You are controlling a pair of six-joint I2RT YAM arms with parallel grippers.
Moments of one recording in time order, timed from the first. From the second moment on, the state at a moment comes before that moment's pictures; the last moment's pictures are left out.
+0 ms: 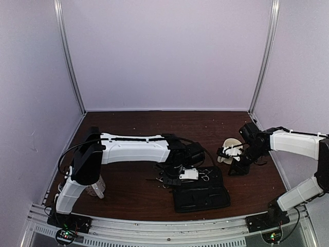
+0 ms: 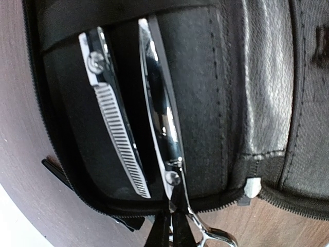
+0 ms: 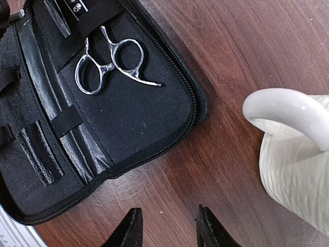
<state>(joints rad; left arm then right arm) -1.20 2.31 1.94 -1.10 -0.24 0.48 0.34 1.35 0.79 -0.71 -0.28 -0.68</state>
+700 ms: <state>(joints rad) -1.23 2.34 2.02 -1.11 -0.25 0.51 0.36 1.55 0.85 -0.71 -0.27 -0.65</state>
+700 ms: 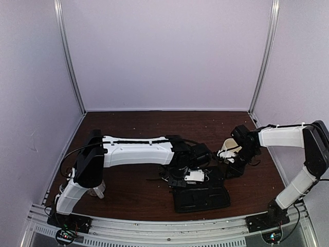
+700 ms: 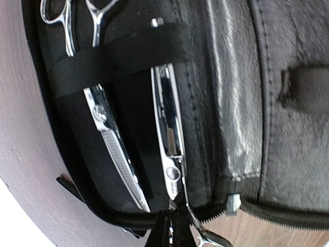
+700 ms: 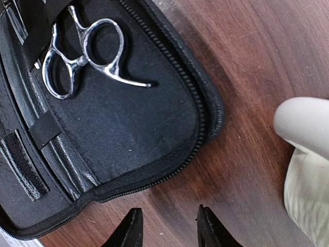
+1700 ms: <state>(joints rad) -1.25 2.32 2.02 -1.00 -0.36 0.43 0.40 1.56 0.87 -0.73 -0.22 -0.62</state>
